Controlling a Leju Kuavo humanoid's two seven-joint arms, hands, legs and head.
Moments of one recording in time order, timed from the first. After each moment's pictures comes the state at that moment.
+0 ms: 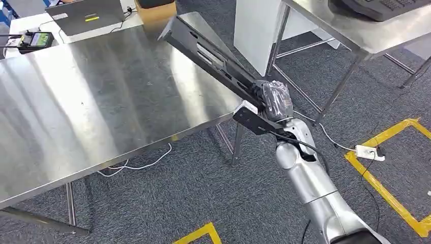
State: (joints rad) left arm -0.08 -0.16 0.86 -0.21 -0.57 0.30 -0.16; right arm -0.63 -0.10 0.40 -1.20 0.72 -0.27 -0.16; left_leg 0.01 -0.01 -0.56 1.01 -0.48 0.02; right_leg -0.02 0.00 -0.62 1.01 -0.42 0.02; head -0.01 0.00
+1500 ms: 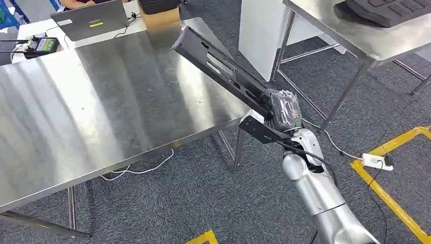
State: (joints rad) left arm -0.08 -0.15 0.86 -0.21 -0.62 0.35 -0.14; right arm -0.53 -0.14 0.37 -1.30 0.78 -0.27 -0.10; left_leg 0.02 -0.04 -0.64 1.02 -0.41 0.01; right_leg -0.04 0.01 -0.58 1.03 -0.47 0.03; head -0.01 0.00
